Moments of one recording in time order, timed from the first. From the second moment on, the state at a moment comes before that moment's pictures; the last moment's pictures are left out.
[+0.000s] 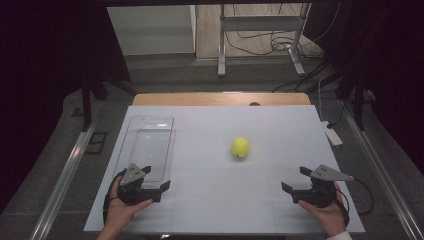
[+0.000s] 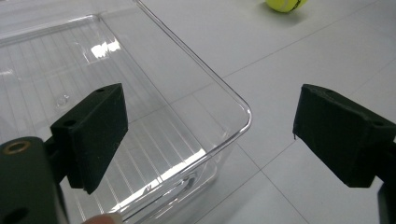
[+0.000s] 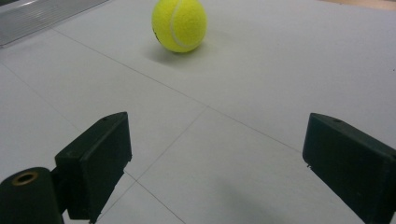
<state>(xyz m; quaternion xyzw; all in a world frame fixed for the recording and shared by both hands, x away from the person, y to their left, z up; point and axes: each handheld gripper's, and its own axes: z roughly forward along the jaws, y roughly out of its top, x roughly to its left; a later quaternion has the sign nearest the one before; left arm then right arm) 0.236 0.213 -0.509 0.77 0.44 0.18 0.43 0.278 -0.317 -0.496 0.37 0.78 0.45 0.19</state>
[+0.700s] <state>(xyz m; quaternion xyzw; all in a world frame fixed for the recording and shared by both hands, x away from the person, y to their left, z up) 0.231 0.216 -0.507 0.76 0.44 0.19 0.44 0.278 -0.312 -0.498 0.37 0.79 0.45 0.18</state>
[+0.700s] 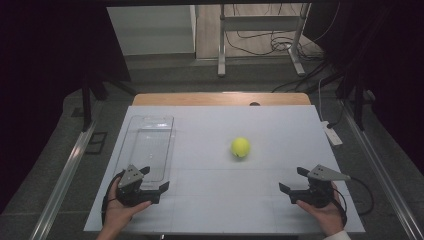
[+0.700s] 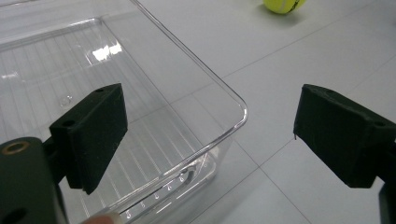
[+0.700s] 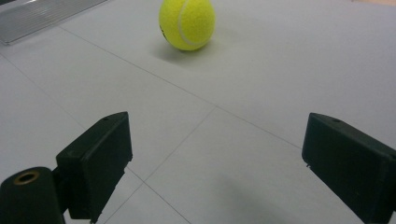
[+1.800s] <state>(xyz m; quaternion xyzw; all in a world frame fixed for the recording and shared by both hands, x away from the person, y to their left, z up) 0.232 0.209 -0.491 0.77 0.43 0.17 0.45 0.276 -0.316 -0.499 0.38 0.79 0.45 0.18</state>
